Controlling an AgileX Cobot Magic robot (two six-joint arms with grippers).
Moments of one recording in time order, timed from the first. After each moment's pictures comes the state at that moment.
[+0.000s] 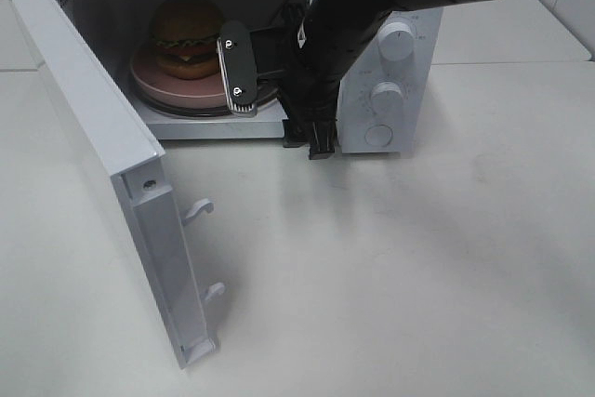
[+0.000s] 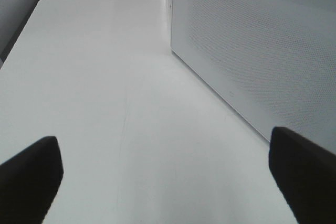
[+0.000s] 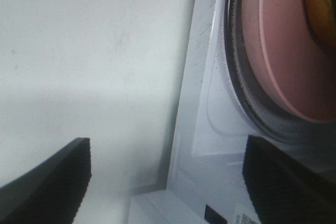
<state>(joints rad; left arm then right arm) 0.12 -0.01 -0.51 -0.17 1.07 0.13 0.62 2.01 -1.47 -0.18 0.49 -1.03</state>
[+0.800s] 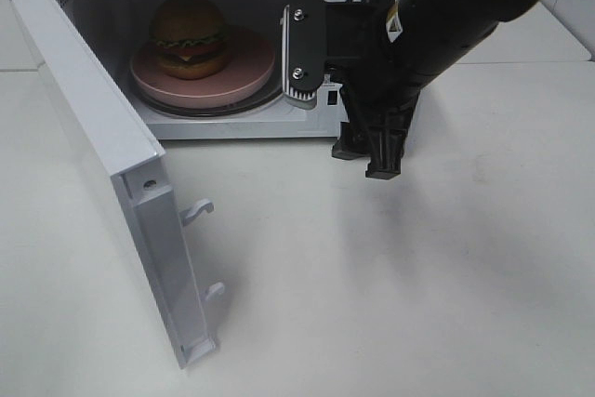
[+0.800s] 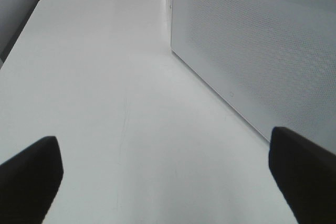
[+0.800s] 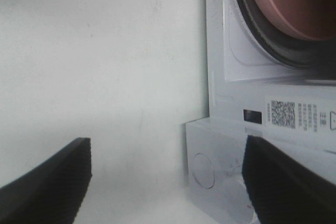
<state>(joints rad) 0.12 -0.01 -0.51 -0.17 1.07 0.13 0.62 1.64 -1.12 -0.19 0.47 -0.81</state>
